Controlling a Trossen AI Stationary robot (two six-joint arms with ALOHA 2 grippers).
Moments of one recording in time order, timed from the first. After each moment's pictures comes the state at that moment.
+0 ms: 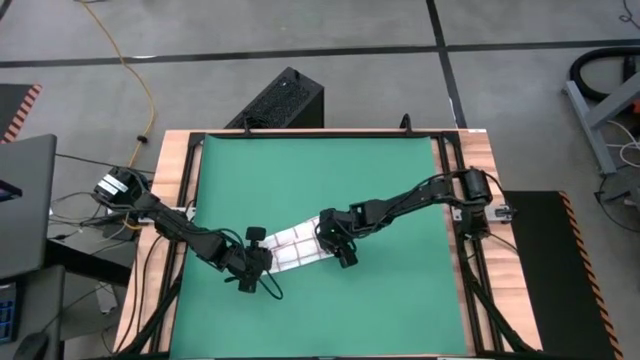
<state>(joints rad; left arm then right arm) -0.51 1.51 0.62 -0.35 -0.30 -0.32 0.05 1.98 1.15 -0.27 -0.06 -0.33</state>
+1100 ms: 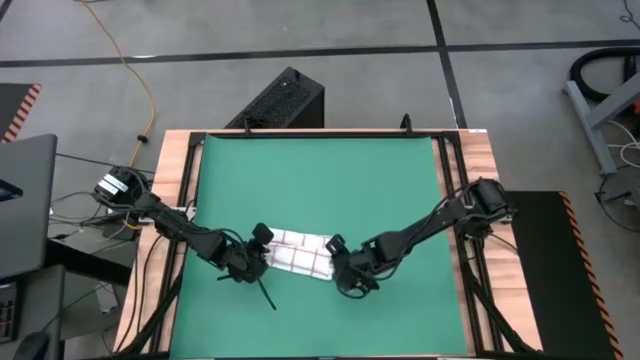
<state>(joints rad) -0.48 1.51 0.61 -0.41 -0.41 0.28 0.35 1.84 1.13 -0.29 0.20 -0.51</state>
